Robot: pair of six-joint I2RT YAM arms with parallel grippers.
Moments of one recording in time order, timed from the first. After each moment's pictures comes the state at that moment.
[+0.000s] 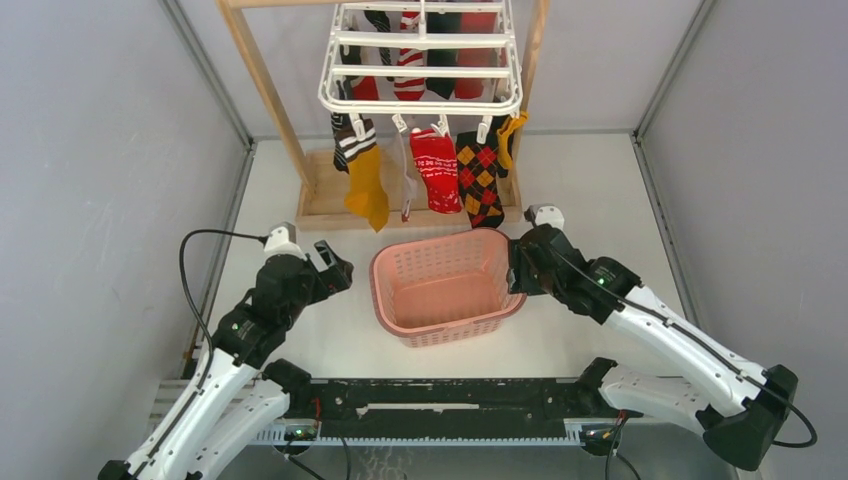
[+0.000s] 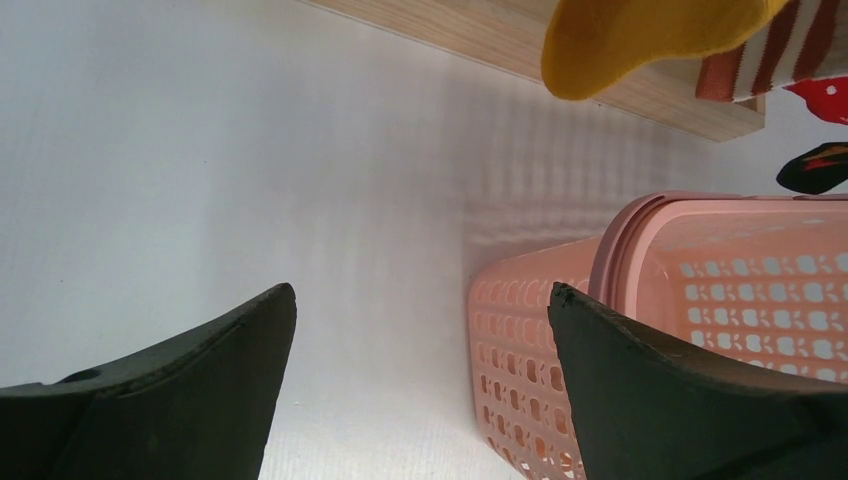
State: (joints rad) left arm -0.48 0.58 0.64 -0.61 -0.29 -0.67; right arm 0.76 0.96 0.95 -0.87 0.32 0.56
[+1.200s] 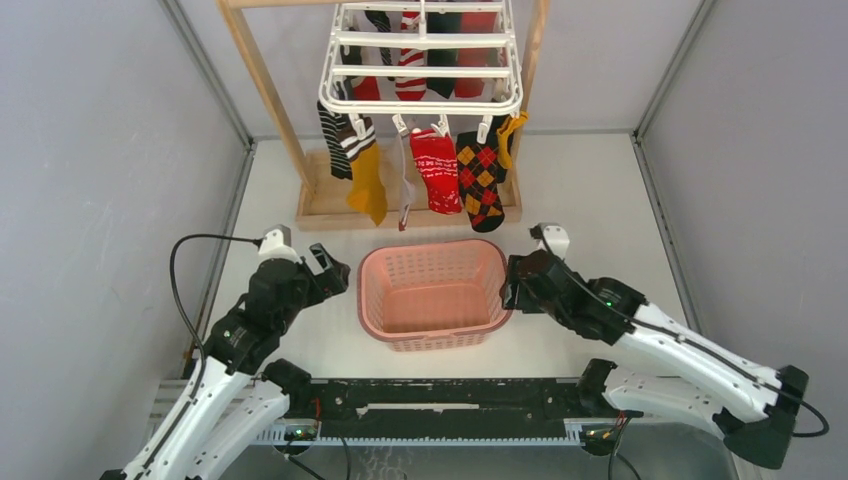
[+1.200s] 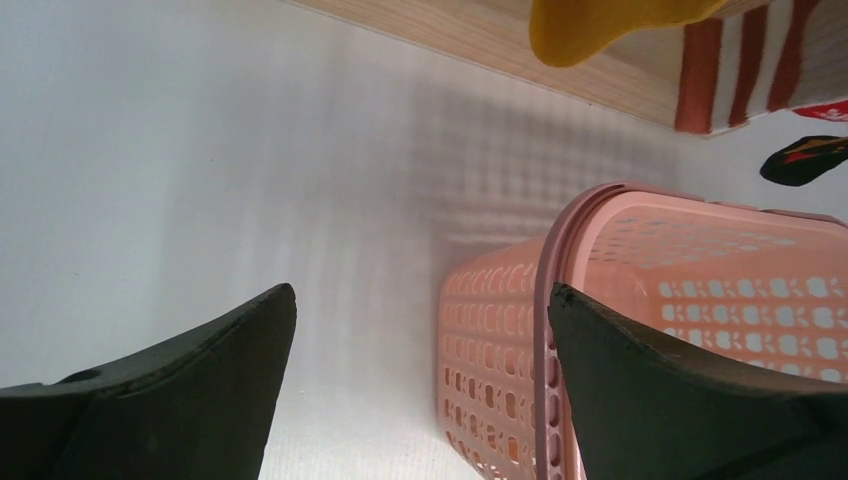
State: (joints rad) left arm -0.48 0.53 0.65 -0.66 -0.29 -0.66; right arm 0.93 0.89 0.86 -0.87 0.40 0.79
